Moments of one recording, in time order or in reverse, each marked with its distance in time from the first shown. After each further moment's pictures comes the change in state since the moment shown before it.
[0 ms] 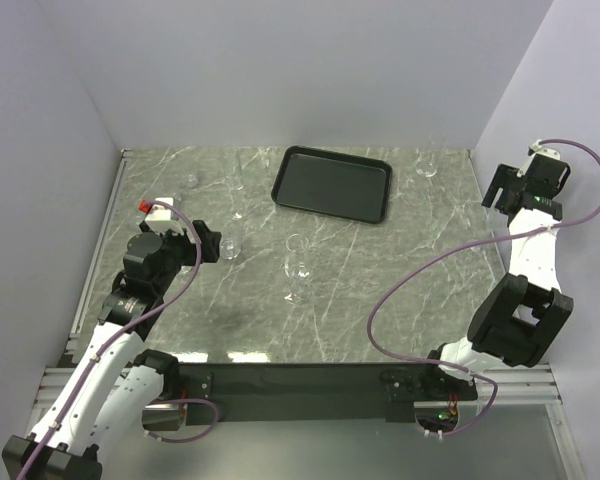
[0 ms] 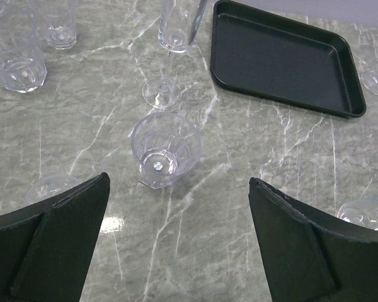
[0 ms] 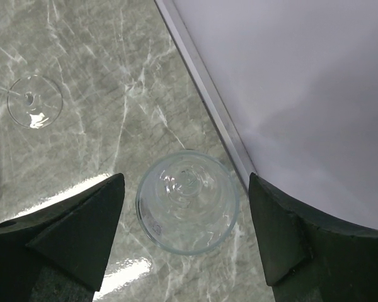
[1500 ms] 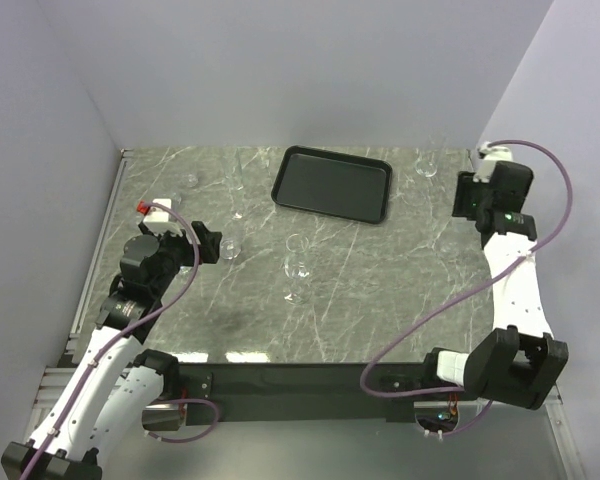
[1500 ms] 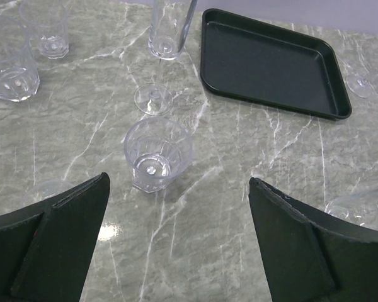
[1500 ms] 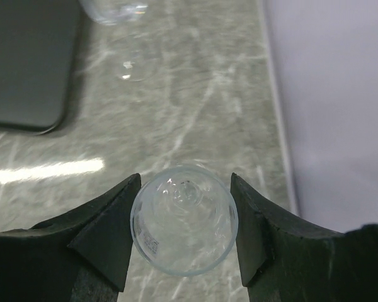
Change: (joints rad) left arm 0.000 -0.029 0.000 0.003 0.026 0.000; right arm 0.209 -0.246 -0.142 -0.033 -0.052 -0.102
